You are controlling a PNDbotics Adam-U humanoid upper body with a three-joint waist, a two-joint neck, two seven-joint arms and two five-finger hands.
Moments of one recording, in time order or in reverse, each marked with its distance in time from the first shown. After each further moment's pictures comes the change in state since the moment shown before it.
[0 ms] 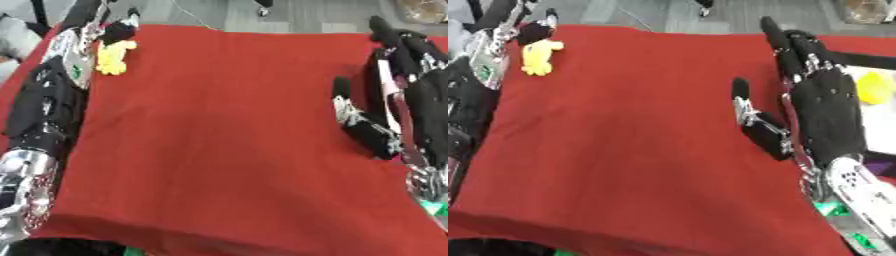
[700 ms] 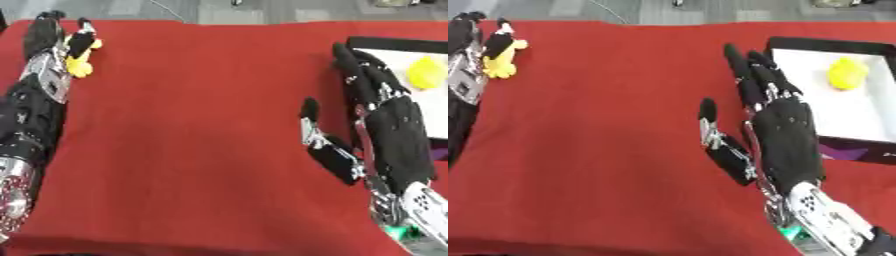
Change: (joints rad) left arm -0.008 0.109 0.020 0.168 0.092 0.178 0.199; right arm 0.007 0.037 0.073 0.000 -0.013 0.059 -0.071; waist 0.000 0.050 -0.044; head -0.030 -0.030
